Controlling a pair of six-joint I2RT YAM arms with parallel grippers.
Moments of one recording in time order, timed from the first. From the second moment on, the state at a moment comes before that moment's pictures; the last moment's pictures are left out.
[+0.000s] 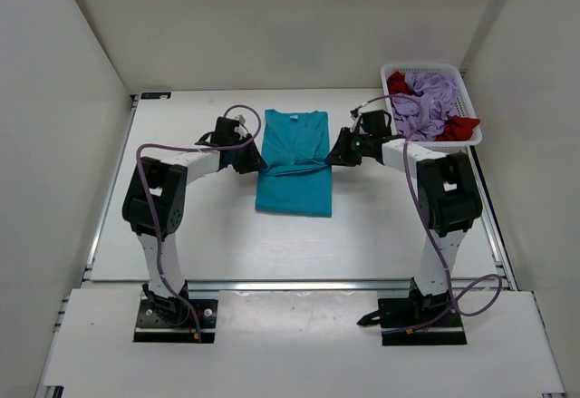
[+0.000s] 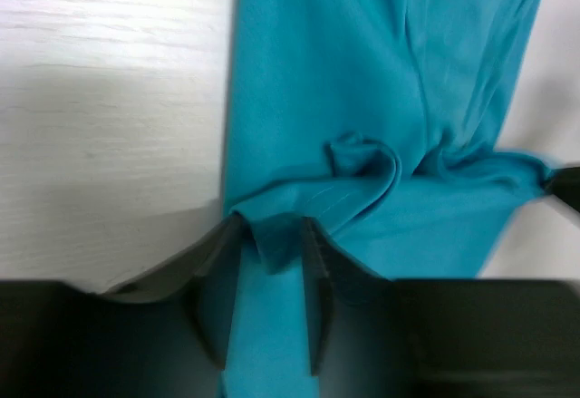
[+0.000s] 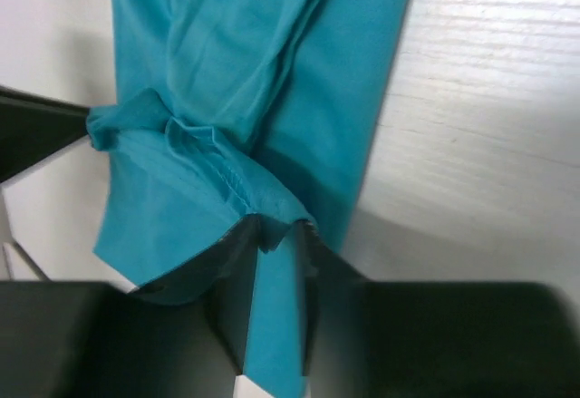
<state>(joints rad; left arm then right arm) -0.31 1.93 1.22 -0.14 0.24 -0.60 0.24 1.94 1.26 -0.12 -0.50 0.49</state>
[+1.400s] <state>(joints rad) -0.45 0.86 0.18 0.12 0.19 -0.77 0.71 1.31 0.60 0.00 -0.30 0.55</state>
